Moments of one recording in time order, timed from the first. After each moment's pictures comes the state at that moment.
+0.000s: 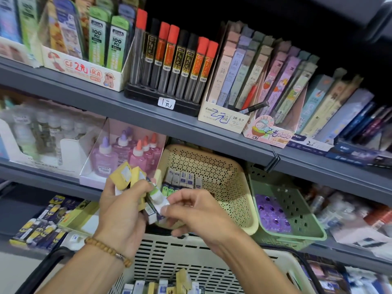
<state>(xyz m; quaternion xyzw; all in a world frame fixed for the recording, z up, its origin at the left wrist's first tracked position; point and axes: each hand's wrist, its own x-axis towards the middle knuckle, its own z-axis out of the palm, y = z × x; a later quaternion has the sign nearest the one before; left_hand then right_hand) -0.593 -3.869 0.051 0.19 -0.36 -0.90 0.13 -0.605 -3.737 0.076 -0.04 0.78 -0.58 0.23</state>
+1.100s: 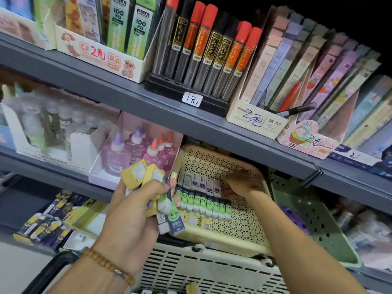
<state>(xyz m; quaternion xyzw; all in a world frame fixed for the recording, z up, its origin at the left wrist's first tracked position) -0.599 -3.887 0.048 0.12 -0.33 -0.93 0.05 -0.781 -3.672 0.014 0.11 0.95 -0.28 0.10</state>
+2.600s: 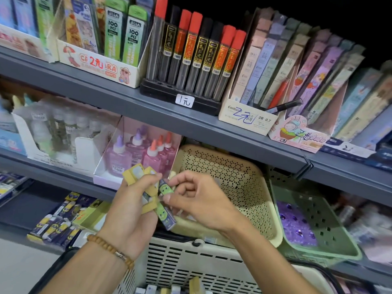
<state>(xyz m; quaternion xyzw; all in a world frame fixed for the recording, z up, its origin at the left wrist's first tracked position) -0.615 -3.888 0.039 0.09 -0.31 -0.95 0.01 -0.651 -3.757 0.065 -0.18 0.79 -0.55 0.20</state>
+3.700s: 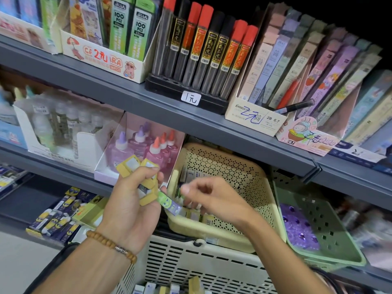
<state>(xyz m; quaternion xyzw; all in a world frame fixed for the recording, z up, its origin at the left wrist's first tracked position) -0.613 -3.888 0.052 0.13 -0.25 -0.96 0.07 -0.676 -3.727 0.053 -0.19 0.84 -0.45 0.21</state>
